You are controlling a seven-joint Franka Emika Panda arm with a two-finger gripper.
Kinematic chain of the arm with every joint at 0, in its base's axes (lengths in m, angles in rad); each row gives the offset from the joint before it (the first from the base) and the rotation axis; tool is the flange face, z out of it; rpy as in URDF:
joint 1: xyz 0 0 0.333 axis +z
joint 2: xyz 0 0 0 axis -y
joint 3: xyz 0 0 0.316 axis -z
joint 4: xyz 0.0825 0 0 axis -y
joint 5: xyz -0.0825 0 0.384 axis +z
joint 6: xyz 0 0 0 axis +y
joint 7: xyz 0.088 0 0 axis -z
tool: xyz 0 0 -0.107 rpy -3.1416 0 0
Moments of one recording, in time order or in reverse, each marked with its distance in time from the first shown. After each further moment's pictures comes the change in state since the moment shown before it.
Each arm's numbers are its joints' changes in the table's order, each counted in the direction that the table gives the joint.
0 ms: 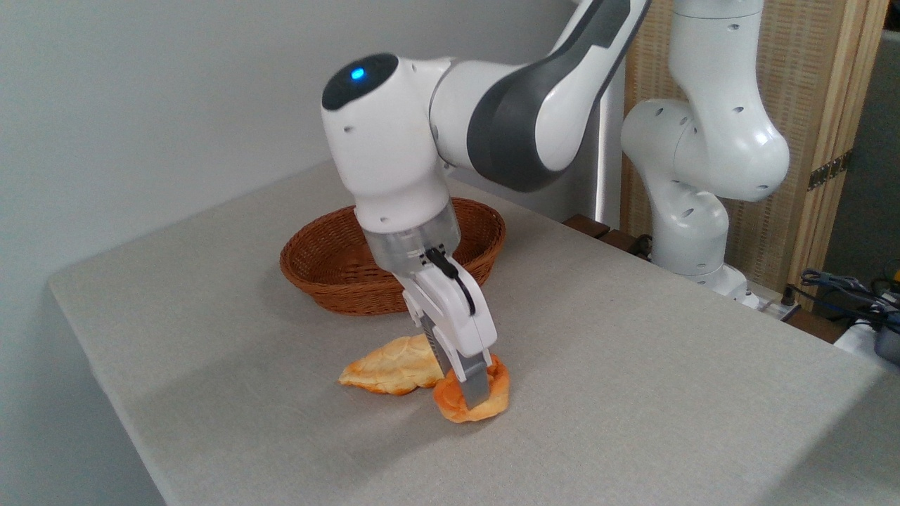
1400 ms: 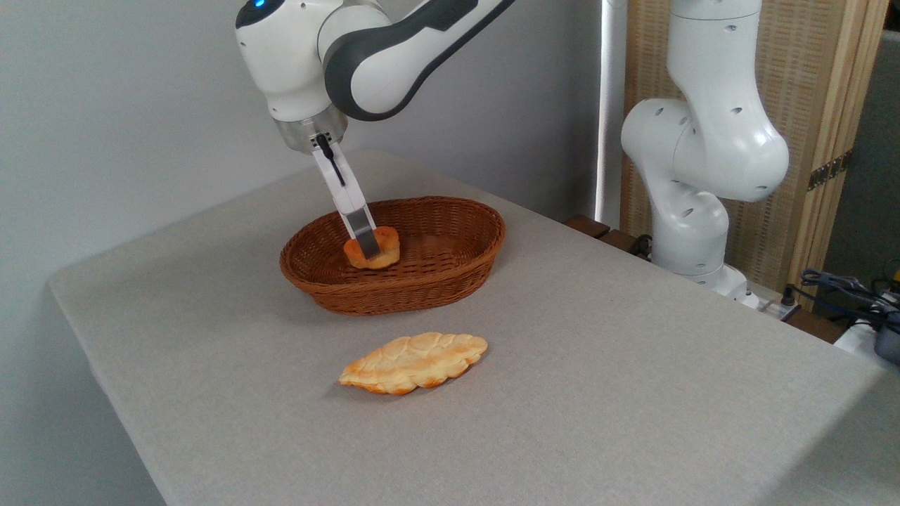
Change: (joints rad) arm -0.017 -0.023 0.540 0.066 -0.286 0.069 -0.342
